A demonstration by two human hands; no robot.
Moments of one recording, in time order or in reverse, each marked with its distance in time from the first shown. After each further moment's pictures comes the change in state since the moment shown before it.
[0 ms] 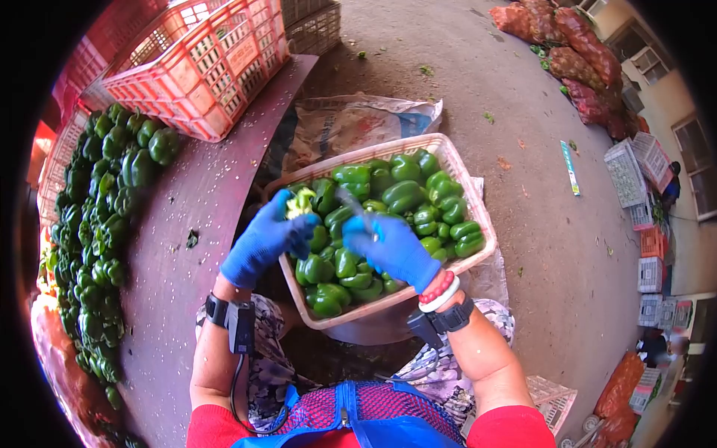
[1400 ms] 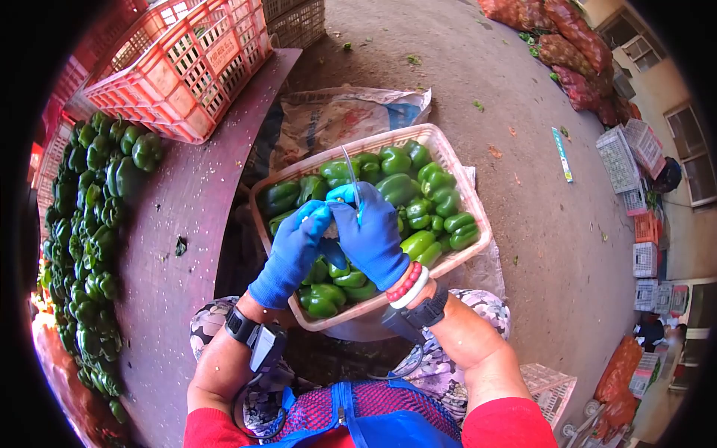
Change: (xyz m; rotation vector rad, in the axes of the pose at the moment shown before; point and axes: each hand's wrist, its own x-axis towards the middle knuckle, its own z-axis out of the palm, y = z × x) left_hand 0.010 -0.022 0.050 -0.195 -0.049 0.146; right_hand 0.032 0.000 0.030 -0.138 0.572 -0.555
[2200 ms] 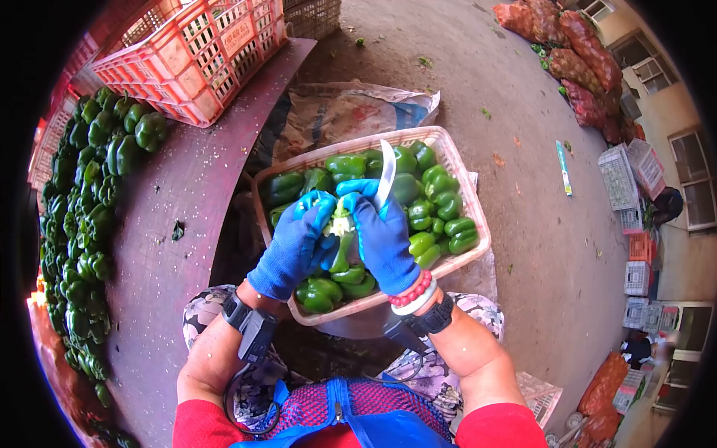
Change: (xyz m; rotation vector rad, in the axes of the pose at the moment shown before) left_hand 0.004 0.000 0.004 -0.064 0.017 0.165; right_hand -0.005 -0.017 -0.004 0.531 -0.017 0.273
